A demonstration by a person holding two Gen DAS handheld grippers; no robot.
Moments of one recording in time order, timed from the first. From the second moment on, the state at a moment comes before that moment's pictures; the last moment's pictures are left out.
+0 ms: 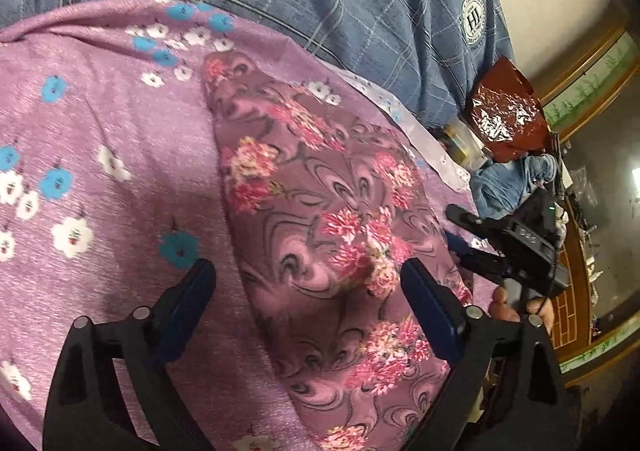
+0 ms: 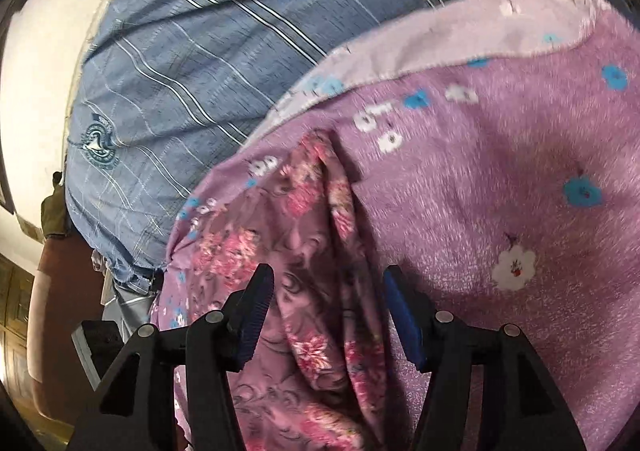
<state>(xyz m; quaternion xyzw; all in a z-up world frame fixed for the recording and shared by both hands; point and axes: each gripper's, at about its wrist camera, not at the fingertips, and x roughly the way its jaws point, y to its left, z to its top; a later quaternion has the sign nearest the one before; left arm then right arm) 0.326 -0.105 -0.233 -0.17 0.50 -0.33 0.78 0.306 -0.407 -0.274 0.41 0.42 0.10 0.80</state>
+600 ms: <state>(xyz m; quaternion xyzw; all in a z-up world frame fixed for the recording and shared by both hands) 0.331 -0.120 -0.246 -0.20 0.51 -0.34 0.76 0.317 -0.352 -0.279 0.36 0.44 0.16 0.81</state>
